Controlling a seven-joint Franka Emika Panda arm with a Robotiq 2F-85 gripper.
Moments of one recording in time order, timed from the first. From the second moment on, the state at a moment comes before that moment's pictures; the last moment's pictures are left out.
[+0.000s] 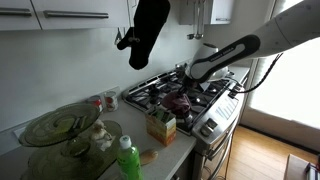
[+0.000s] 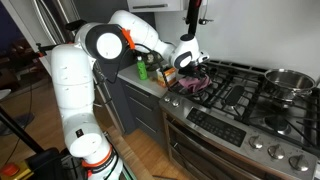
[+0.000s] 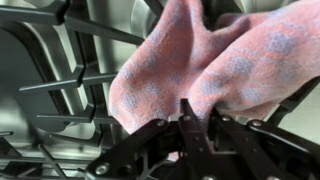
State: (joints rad) arm -0.05 0.28 0.02 -1.95 0.18 2.68 -0.40
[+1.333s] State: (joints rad) arm -0.05 0.21 0.04 -1.93 0.30 2.27 -0.38
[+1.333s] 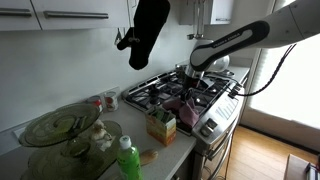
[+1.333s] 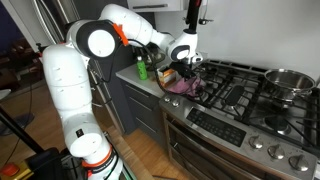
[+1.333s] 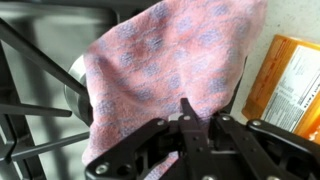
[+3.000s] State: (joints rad) arm -0.05 0.17 -0.06 -1.93 -0.18 2.32 -0.24
